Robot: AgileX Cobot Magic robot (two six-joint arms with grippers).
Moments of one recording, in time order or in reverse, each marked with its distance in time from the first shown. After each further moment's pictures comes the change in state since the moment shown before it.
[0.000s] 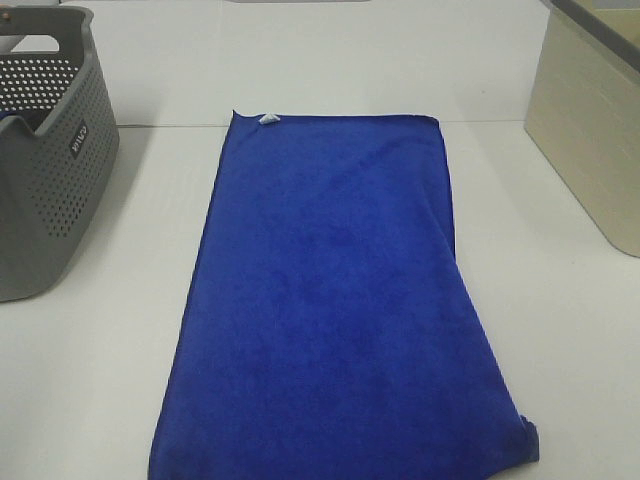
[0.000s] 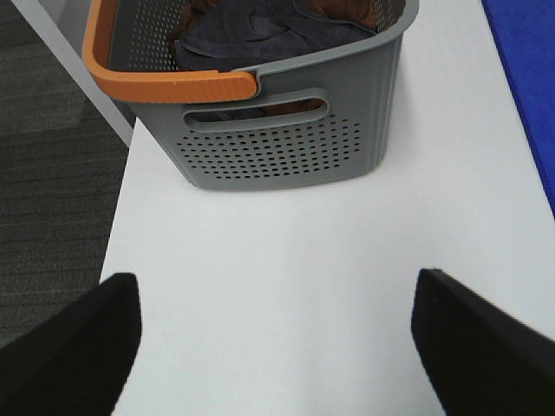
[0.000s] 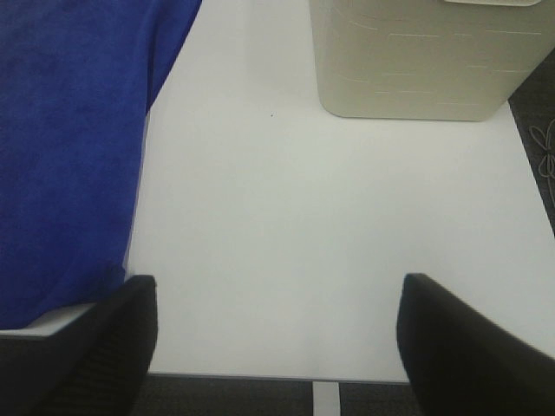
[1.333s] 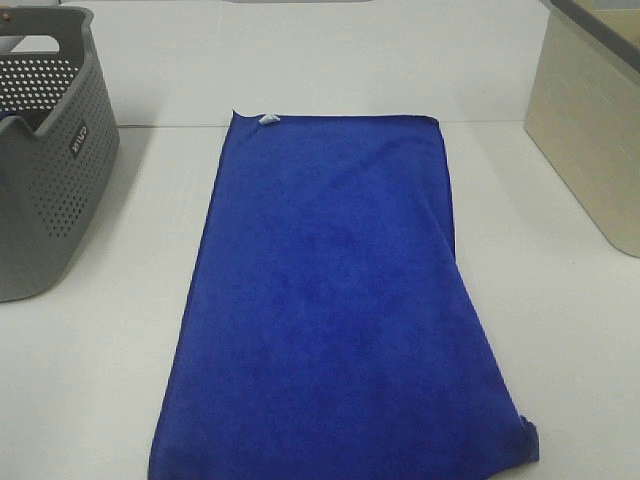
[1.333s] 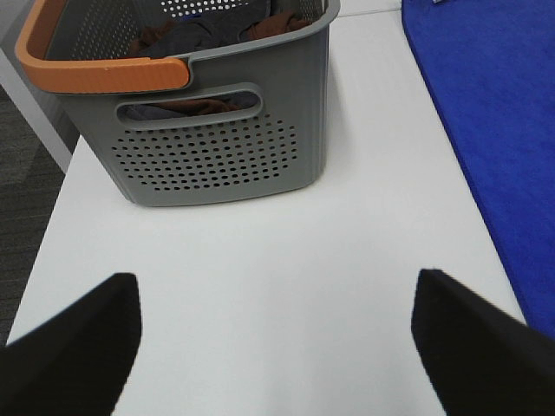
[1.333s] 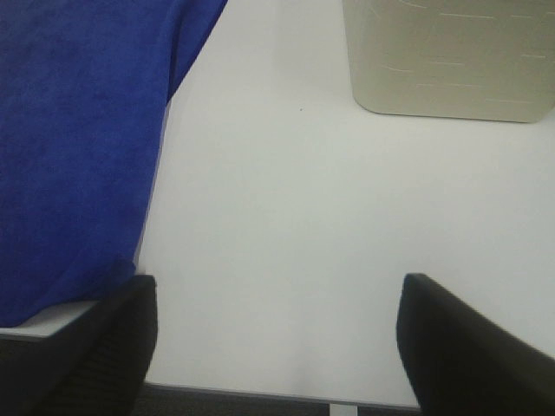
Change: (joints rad) left arm 0.001 -0.315 0.176 -0.125 0.002 0.036; right arm 0.000 -0.163 0.225 0.050 -0.106 -0.032
